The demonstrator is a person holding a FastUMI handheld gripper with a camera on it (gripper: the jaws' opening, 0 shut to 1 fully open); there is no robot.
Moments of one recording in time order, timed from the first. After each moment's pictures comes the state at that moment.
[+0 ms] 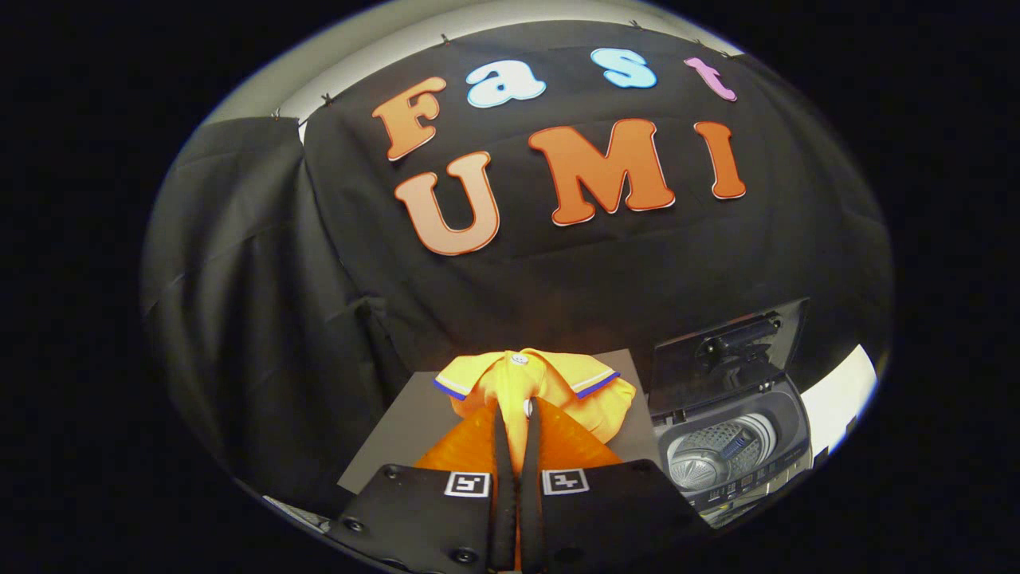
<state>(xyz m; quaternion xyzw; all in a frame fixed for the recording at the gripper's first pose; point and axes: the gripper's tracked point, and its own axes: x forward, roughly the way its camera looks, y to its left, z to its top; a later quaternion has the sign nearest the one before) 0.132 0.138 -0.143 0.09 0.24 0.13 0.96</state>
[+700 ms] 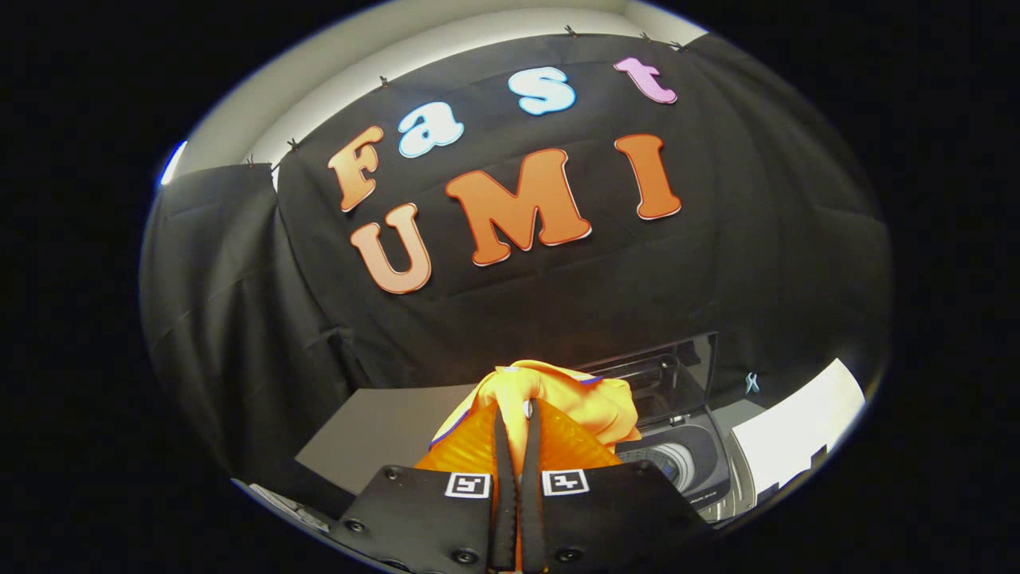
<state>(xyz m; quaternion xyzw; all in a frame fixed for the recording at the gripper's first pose) 0.134 -0.114 -0.125 0.11 0.22 0.12 0.96</state>
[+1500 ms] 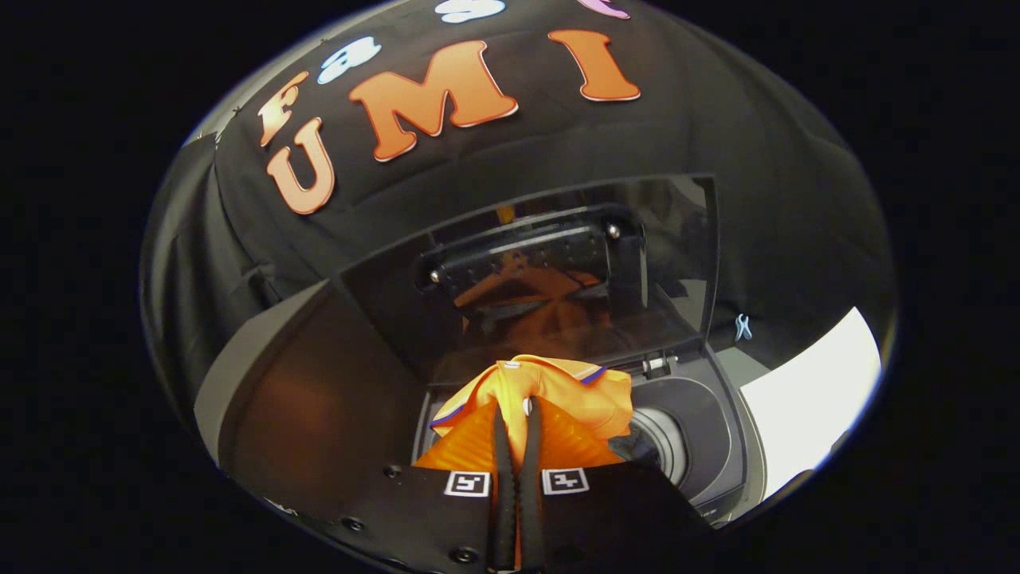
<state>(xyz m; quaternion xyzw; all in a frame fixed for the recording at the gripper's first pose) 0.227 -0.200 -0.394 0.10 0.35 0.07 0.93</state>
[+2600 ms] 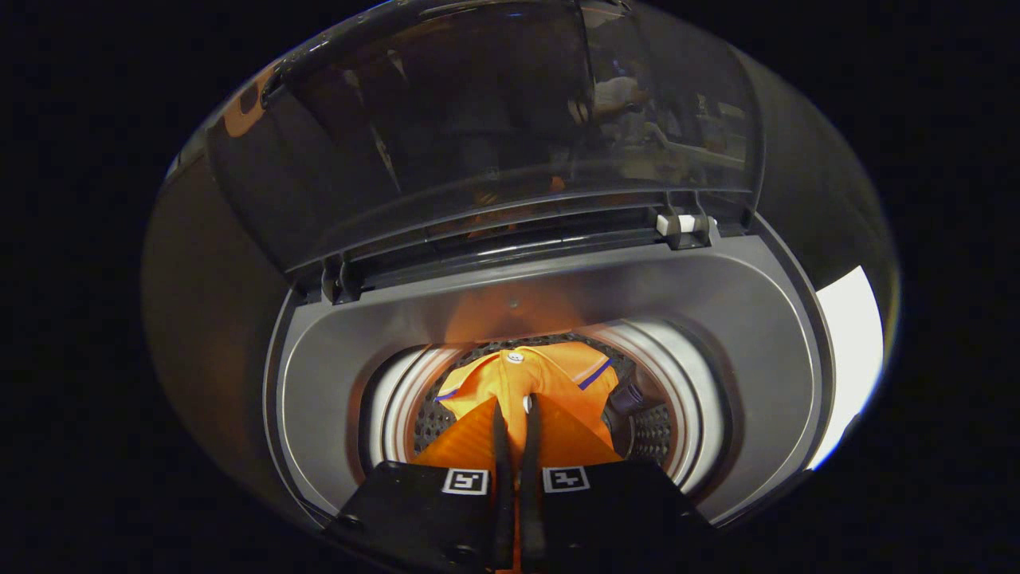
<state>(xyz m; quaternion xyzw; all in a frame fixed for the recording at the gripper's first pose) 0.225 -0.225 -0.567 0.05 0.49 0.01 0.87</state>
